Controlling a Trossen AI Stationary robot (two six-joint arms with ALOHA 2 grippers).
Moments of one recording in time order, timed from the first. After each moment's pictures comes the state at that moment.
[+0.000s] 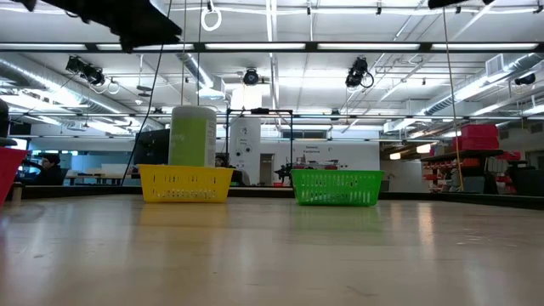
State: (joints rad) left arm 0.13 0.61 0.59 -0.13 -0.34 -0.05; right arm 0.69 0.95 1.03 -1.05 1.04 0.64
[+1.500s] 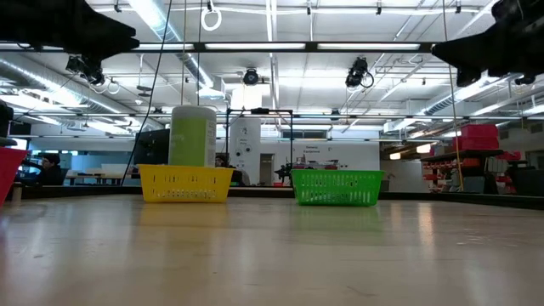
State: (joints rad) left arm 0.13 0.02 0.31 -0.23 -0.20 -0.02; right arm 0.10 0.00 0.12 -0.04 0.19 -0.11
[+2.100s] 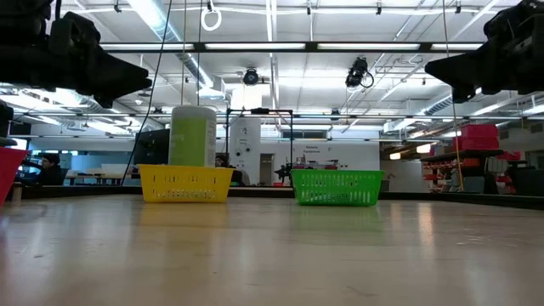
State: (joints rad) left arm 0.13 0.01 0.04 0.02 -0.16 -0.07; right arm 0.04 0.01 0.01 0.09 0.15 -0.07
